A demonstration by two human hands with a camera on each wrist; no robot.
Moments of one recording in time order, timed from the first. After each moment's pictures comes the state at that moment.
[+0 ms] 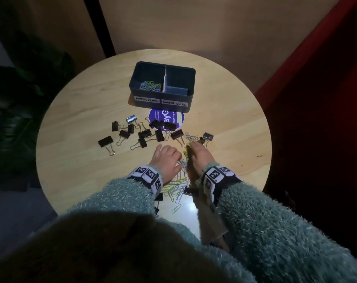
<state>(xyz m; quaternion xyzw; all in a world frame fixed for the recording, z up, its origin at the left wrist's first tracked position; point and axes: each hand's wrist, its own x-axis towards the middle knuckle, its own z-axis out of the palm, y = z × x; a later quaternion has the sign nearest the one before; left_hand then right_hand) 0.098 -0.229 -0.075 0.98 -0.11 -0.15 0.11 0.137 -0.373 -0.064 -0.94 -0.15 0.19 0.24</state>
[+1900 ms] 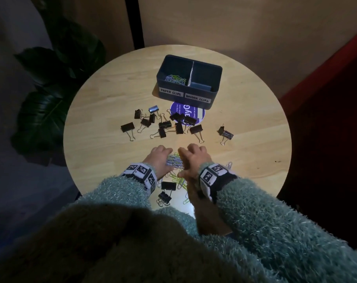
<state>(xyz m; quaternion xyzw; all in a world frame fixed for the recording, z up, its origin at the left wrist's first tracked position) 0.056 -0.180 -0.078 0.95 0.09 -0.20 0.23 0.110 -0.327 -0.063 -0.92 -0.27 0.29 0.05</state>
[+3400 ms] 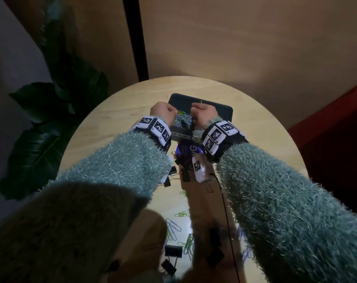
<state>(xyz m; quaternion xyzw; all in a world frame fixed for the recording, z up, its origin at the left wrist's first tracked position) 0.279 -0.106 0.022 0.85 0.27 0.03 0.45 0.324 -0.223 0.018 -0.80 0.01 0.21 0.56</state>
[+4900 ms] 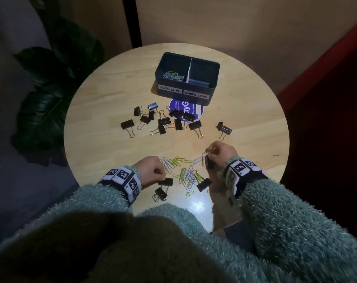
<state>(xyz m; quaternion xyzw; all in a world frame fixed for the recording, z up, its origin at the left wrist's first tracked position) 0.018 -0.157 -0.055 0.92 0.00 -0.26 0.29 0.129 -0.388 -0.056 -0.94 -0.06 0.25 0.23</state>
